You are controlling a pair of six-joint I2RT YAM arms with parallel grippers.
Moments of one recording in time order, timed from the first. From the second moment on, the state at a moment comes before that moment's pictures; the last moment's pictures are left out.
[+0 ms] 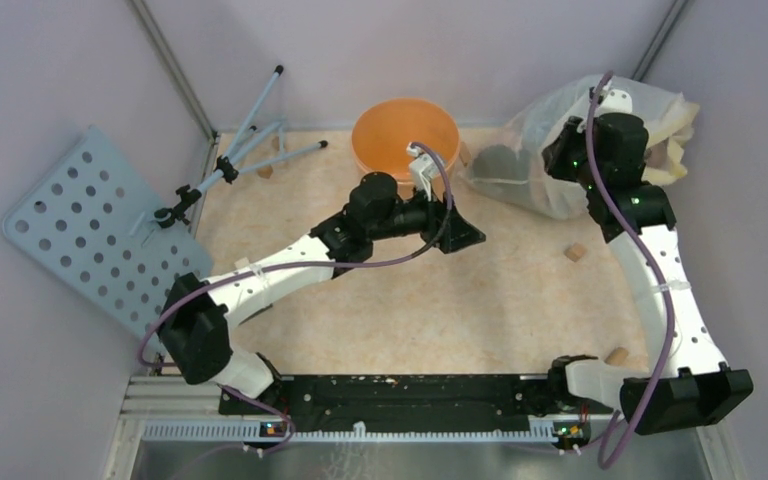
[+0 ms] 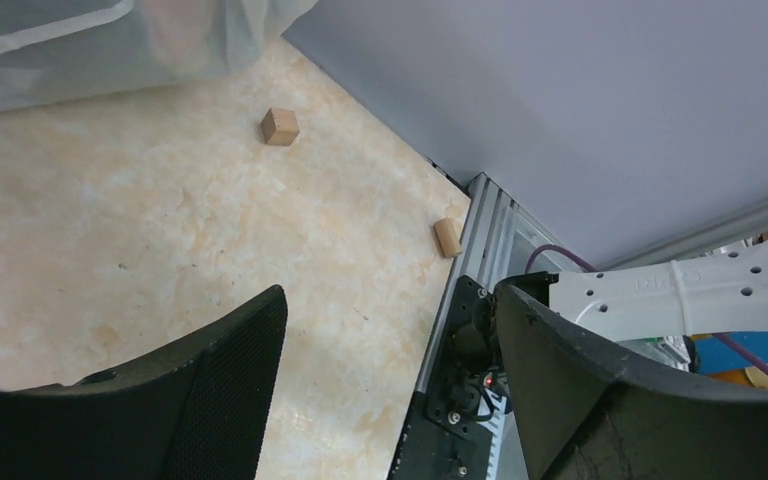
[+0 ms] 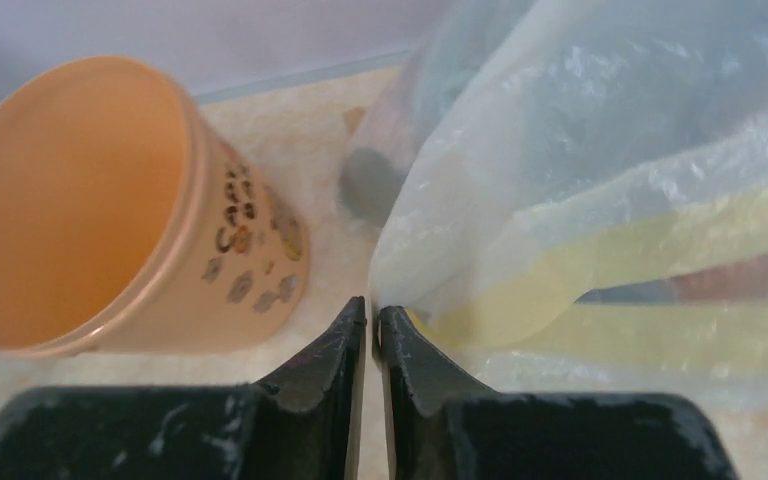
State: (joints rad) left arm -0.85 1.48 1.17 0.19 0.44 -0.57; right arm 0.13 1.18 1.37 -0.55 0.13 0.29
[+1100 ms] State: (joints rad) left arm -1.01 2.01 1.68 0.35 0.30 -0.30; right arm 0.08 0.74 1.06 -0.62 0.45 0.55
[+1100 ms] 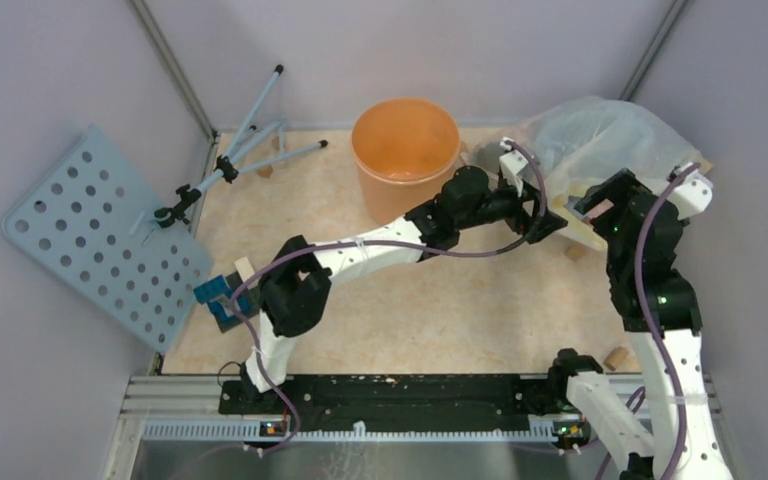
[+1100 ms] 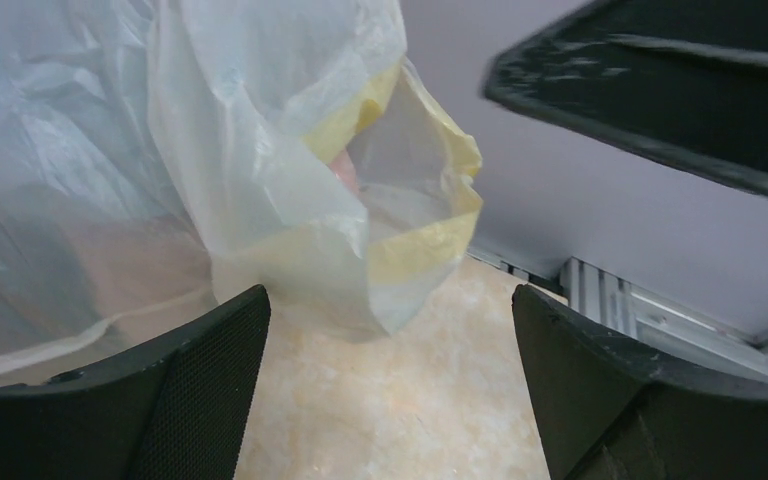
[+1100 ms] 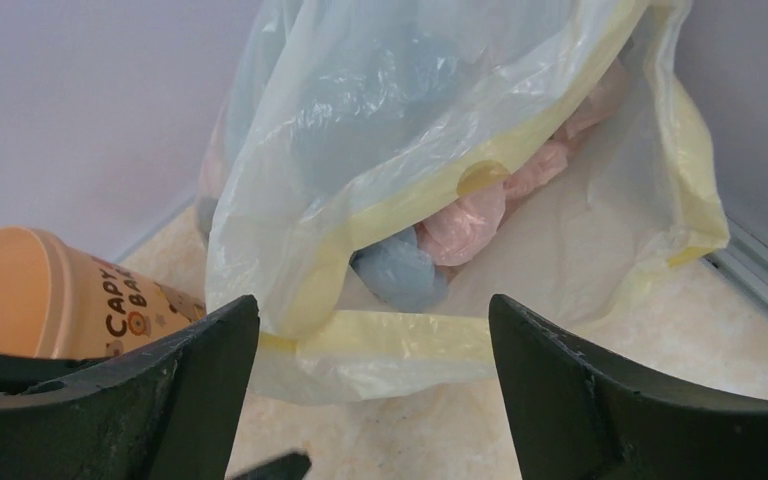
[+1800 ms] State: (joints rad) left arm -0.88 2.04 1.63 0.36 0.21 -0.35; right arm 0.08 0.59 0.87 -0.56 0.37 0.50
